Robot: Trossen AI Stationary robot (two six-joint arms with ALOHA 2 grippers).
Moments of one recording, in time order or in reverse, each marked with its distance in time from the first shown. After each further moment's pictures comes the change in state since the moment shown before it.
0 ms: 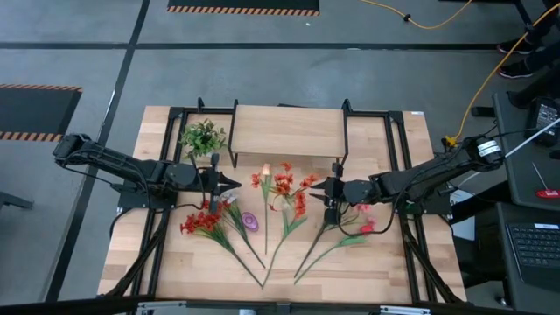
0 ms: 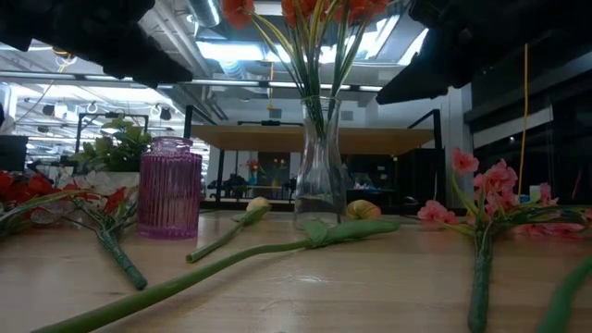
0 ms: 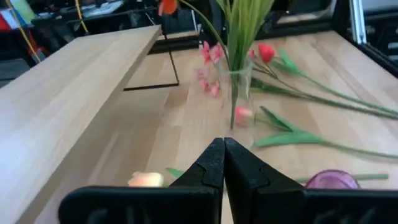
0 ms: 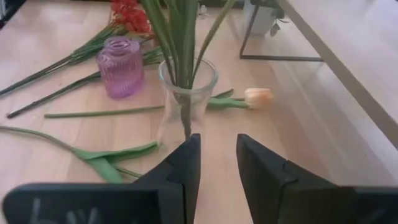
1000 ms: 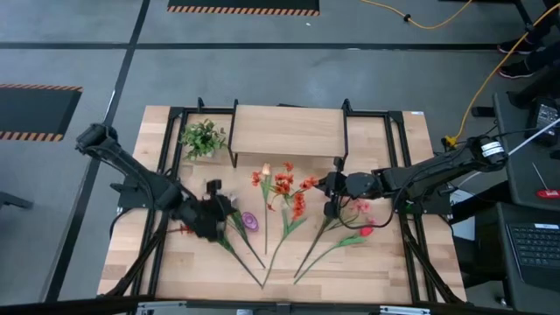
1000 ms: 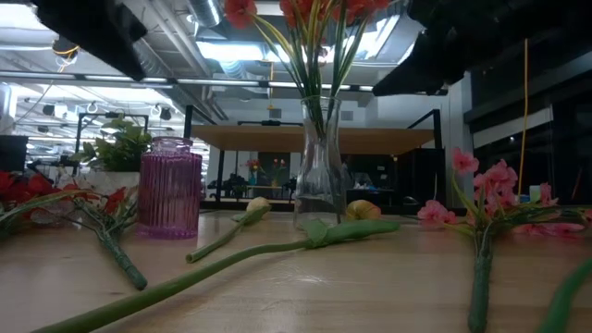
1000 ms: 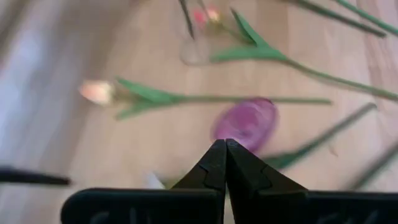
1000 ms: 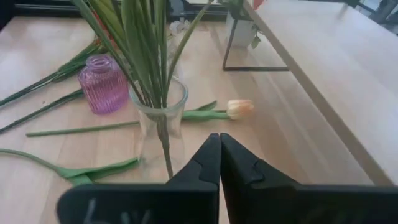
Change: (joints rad) left arm -0.417 0.482 0.545 -0.797 -0.254 -0.597; right arm -0.045 -0.046 -0.010 0.026 -0.008 -0.032
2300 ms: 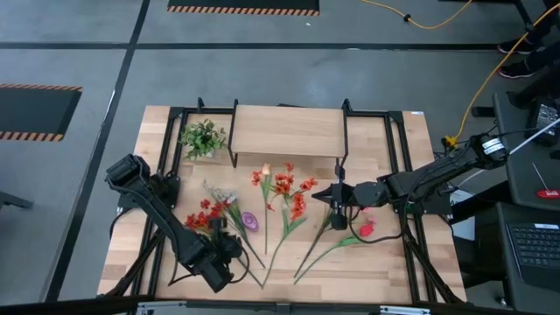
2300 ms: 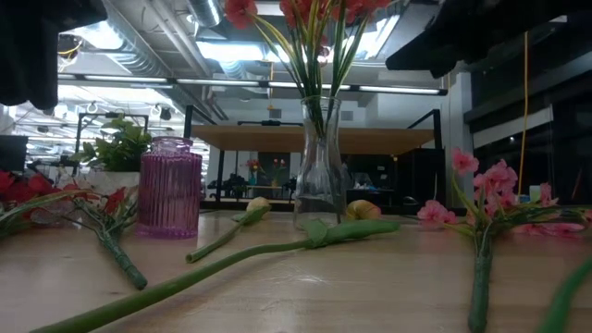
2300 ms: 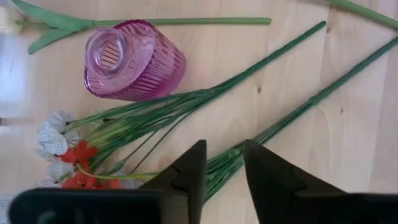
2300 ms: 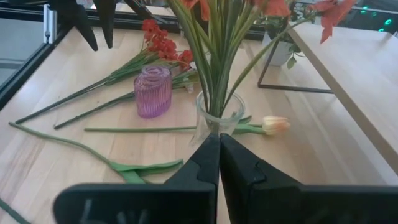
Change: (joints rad) left arm -0.167 0.509 0.426 -0.336 0.126 -0.298; right arm 0.116 -0.031 0.000 0.010 -0.001 -0.025
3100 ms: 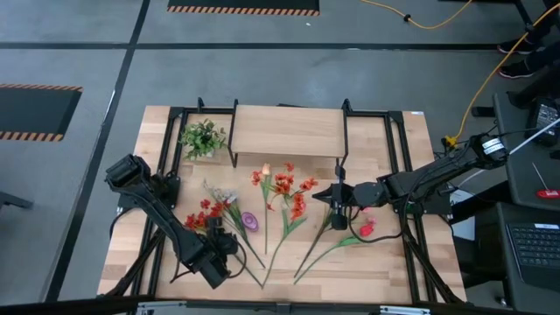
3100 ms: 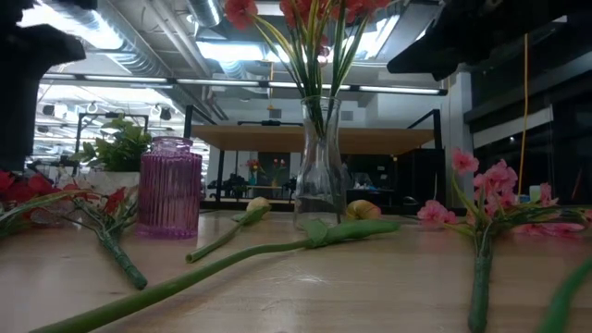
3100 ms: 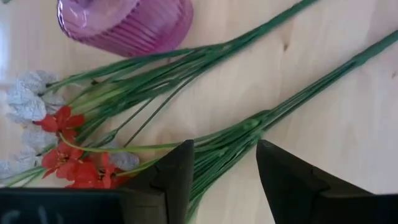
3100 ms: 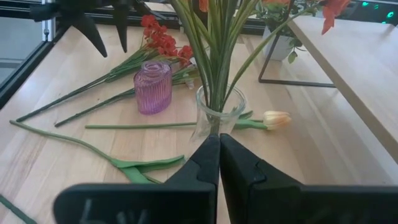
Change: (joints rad) left arm -0.006 0.000 -0.121 0.042 0.051 -0.062; right arm 0.000 0.001 0.000 -0.015 -0.002 0.021
